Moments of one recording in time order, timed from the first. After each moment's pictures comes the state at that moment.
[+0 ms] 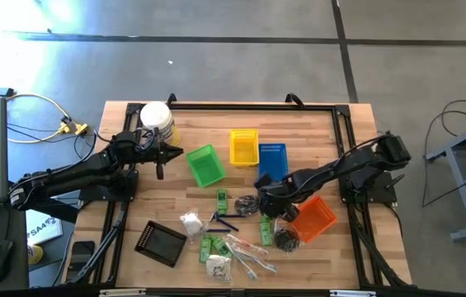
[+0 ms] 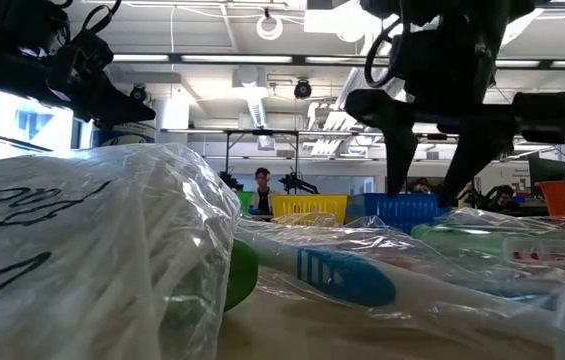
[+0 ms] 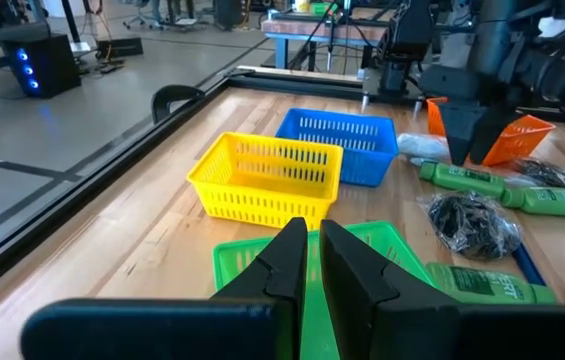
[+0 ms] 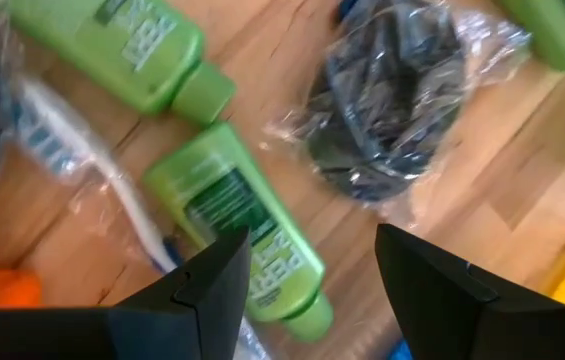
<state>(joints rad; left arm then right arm) 0.49 0.40 0.17 0.09 0.26 0.02 0.24 1.66 1.02 -0.56 0.09 -0.56</state>
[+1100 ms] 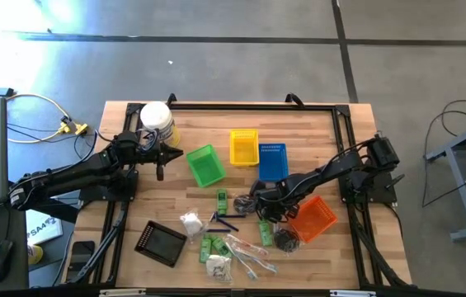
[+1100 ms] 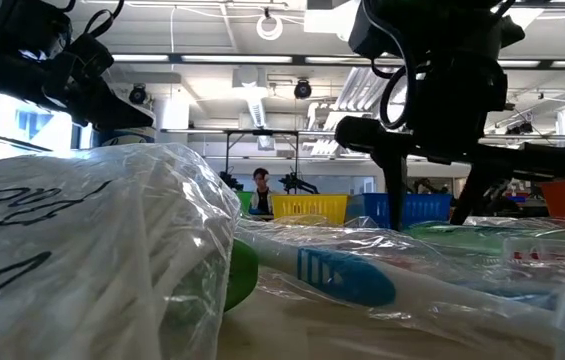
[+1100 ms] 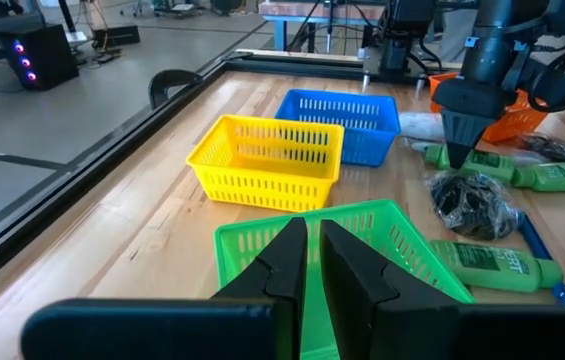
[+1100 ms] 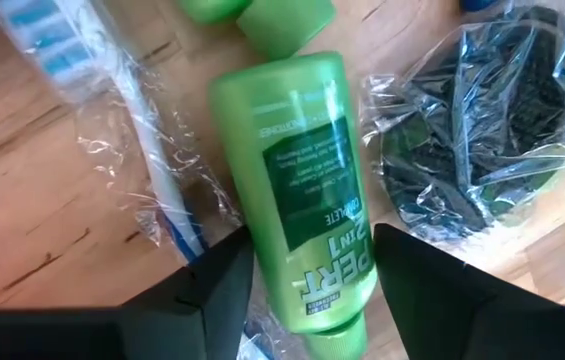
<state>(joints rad) 0.49 0.40 0.17 0.05 0.26 0.06 0.24 1.77 1.02 -0.52 0.08 -0.87</state>
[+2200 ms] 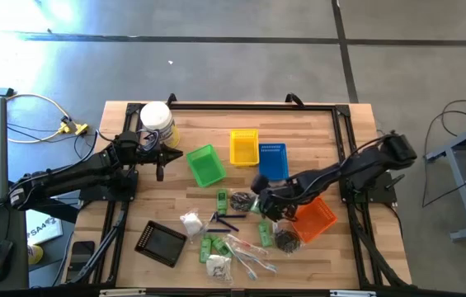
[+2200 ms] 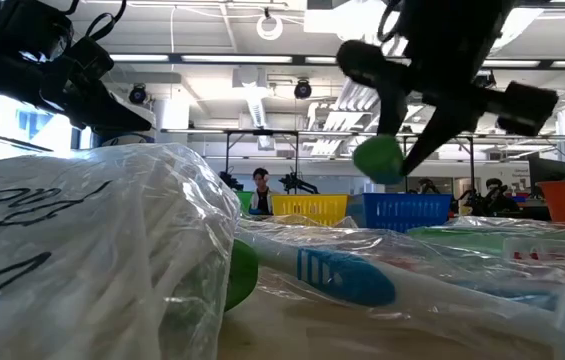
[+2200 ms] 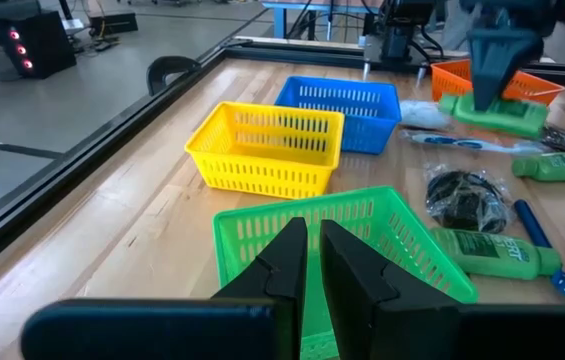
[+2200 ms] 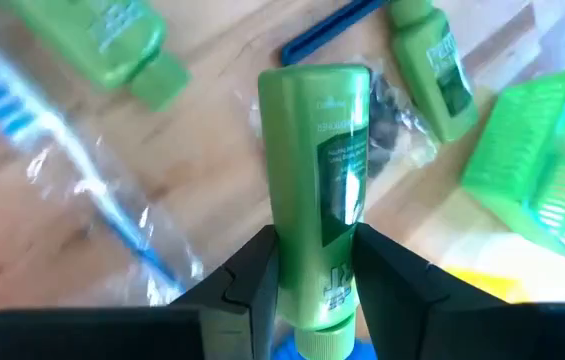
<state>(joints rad) 0.49 0.40 0.17 0.02 0.26 0.07 0.29 1.59 1.02 -0.50 0.23 -0.80</state>
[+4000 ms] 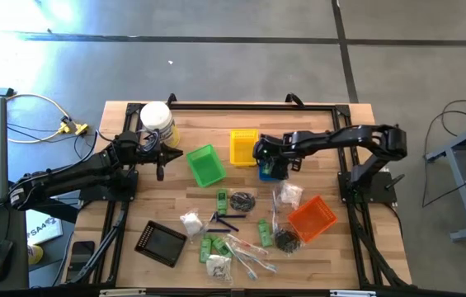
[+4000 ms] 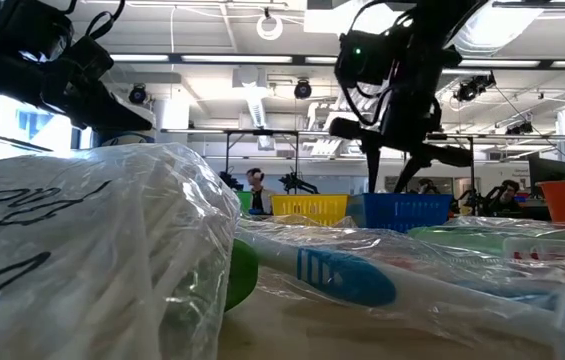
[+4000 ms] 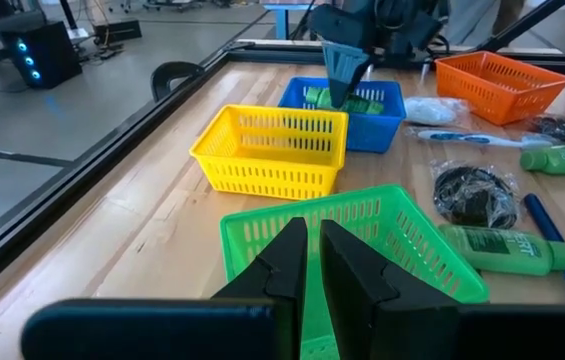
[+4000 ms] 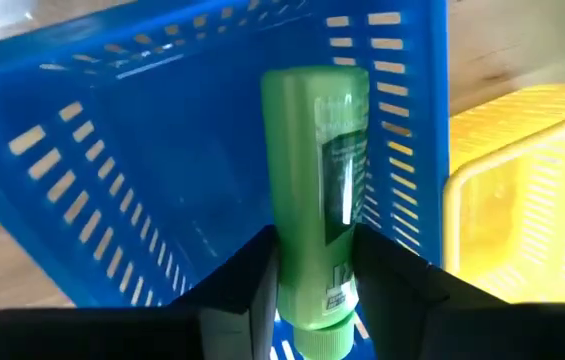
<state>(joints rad) 0.49 0.40 0.17 0.03 0.25 0.10 -0.21 1.65 1.02 -0.60 0.12 -1.51</state>
